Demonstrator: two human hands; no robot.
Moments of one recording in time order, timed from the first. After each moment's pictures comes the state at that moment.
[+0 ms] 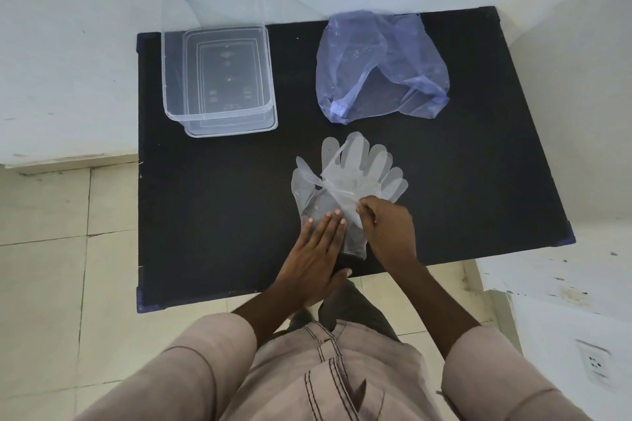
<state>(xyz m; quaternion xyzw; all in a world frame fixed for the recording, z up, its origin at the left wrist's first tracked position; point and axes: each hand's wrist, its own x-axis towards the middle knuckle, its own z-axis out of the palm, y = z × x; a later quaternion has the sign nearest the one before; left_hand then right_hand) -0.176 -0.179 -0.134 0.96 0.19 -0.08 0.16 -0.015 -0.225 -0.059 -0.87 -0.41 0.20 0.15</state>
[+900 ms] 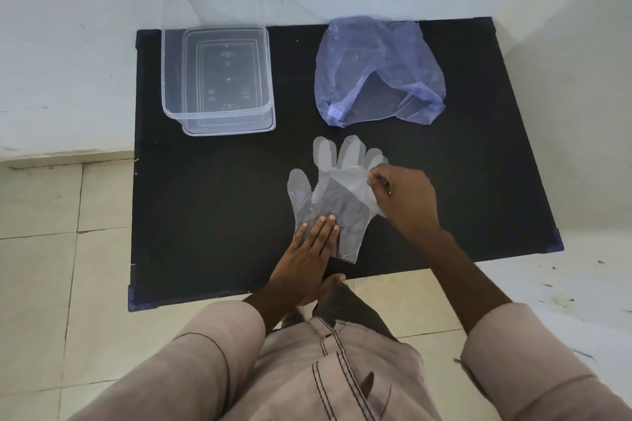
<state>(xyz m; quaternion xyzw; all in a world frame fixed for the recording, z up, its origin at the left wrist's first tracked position) -0.175 -0.176 -0.142 0.95 0.19 -0.16 0.19 0.030 -0.198 -0.013 -0.86 -0.47 0.15 0.14</state>
